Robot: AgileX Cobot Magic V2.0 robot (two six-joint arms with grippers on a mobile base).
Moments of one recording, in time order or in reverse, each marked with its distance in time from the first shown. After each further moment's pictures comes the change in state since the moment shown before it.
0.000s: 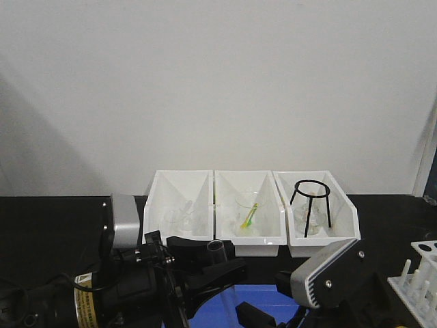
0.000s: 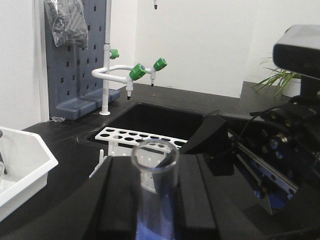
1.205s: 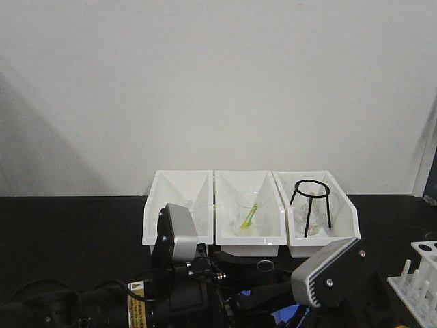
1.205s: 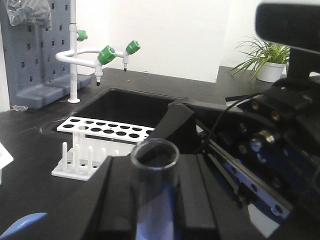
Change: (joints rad) left arm -0.139 0.089 -0.094 -0.003 0.071 -0.011; right arm 0.000 0.000 0.000 0.000 -0.008 0.001
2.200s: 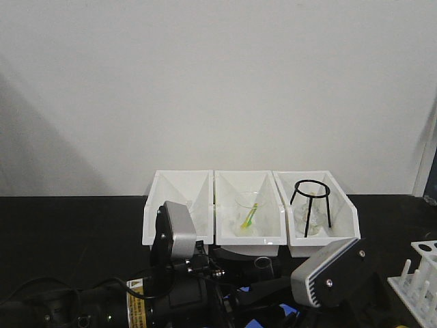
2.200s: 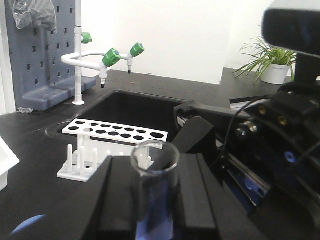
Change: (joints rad) left arm 0.000 0.000 -0.002 -0.011 0.005 0.009; right arm 0.000 0.000 0.000 0.003 0.001 -0.006
